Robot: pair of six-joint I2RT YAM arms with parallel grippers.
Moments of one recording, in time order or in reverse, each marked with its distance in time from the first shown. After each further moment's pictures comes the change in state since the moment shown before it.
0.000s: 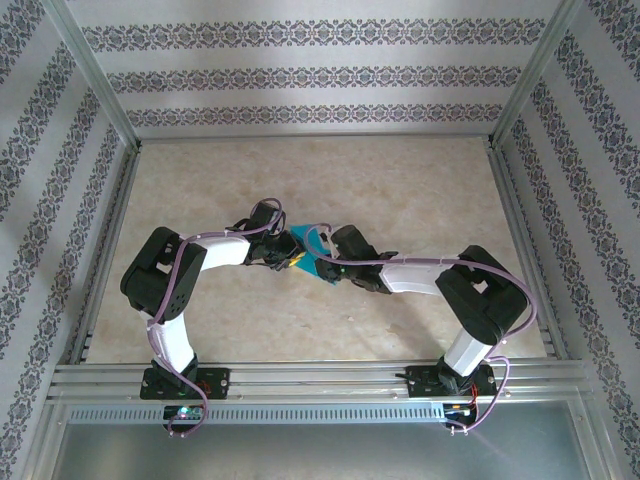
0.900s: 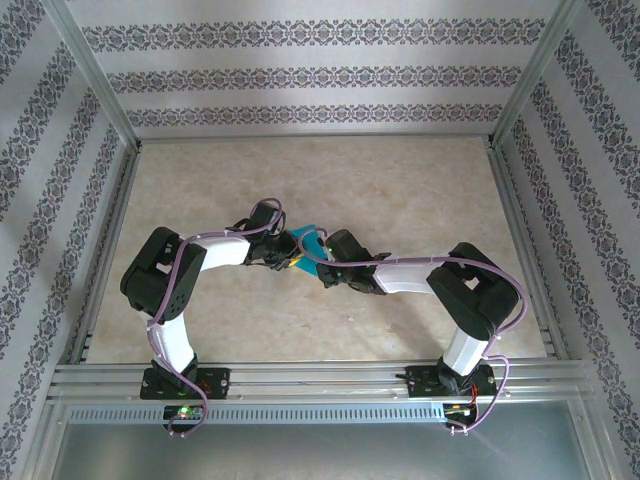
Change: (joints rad) left arm 0.000 -0.002 0.000 -0.003 -0.001 0.000; right arm 0.026 0.048 0.019 -0.027 0.027 0.023
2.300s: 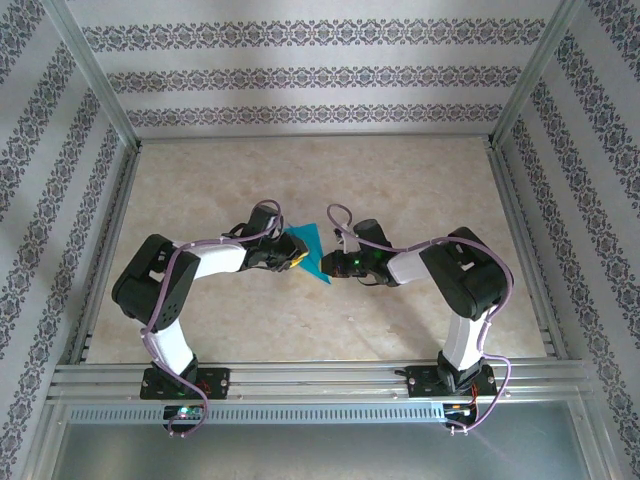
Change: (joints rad) left arm -0.019 -0.060 -0.073 0.099 0.032 0.005; right arm -0.234 0.123 -0.081 0.335 -0.579 0.243
